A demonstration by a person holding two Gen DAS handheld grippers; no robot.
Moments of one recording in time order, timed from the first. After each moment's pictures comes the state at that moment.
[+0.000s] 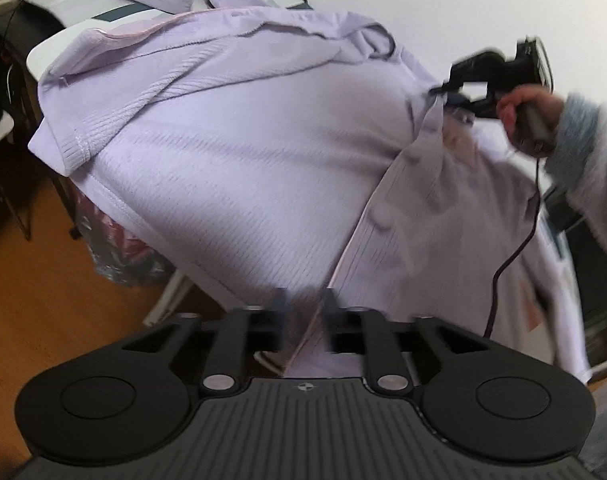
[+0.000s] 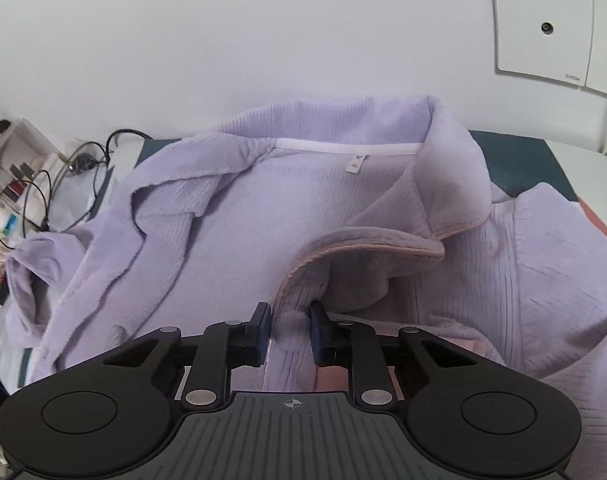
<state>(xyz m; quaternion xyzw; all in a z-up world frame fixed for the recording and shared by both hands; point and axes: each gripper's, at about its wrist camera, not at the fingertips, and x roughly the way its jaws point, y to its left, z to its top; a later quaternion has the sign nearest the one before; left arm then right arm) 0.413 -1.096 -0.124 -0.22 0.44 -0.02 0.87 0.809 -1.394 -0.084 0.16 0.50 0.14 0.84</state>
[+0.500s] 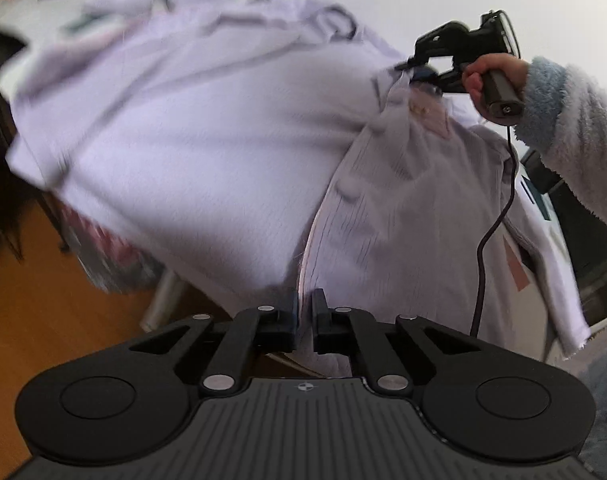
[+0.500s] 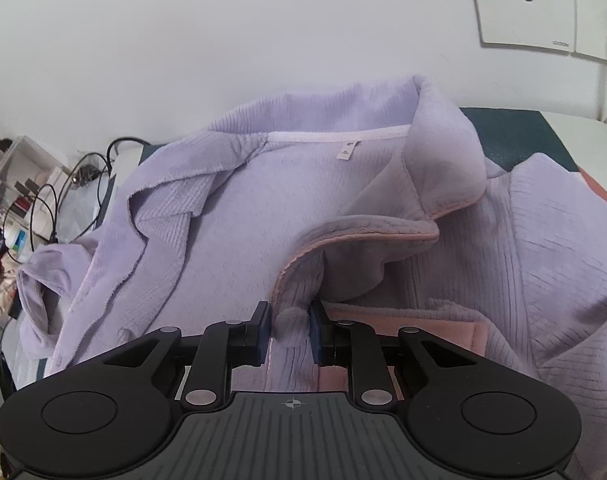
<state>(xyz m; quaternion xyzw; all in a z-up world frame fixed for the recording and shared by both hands) 0.396 -1.111 -0.100 -0.17 0.43 -0.05 0.88 0.804 -1.406 -0.087 0.20 0.50 0.13 0.83</state>
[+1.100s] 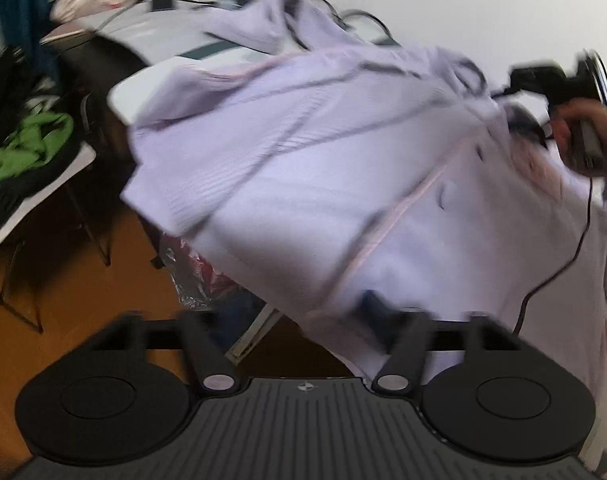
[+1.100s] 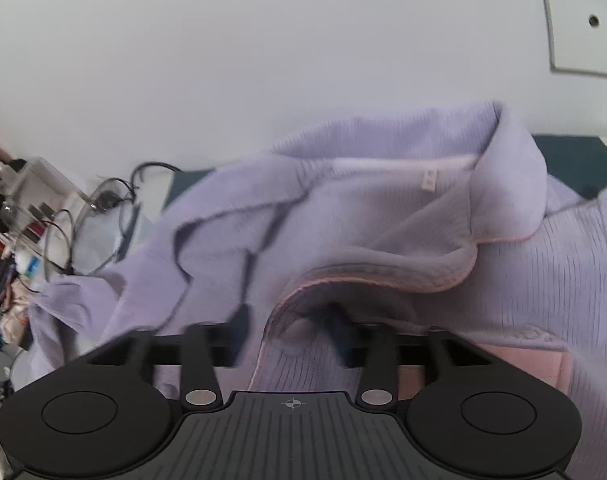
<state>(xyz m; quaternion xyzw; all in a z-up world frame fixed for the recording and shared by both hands) 0.405 -1.046 -0.117 -0.20 0.41 0.11 0.88 0.823 -1.347 -0.092 0.22 0.46 0.14 0.85</state>
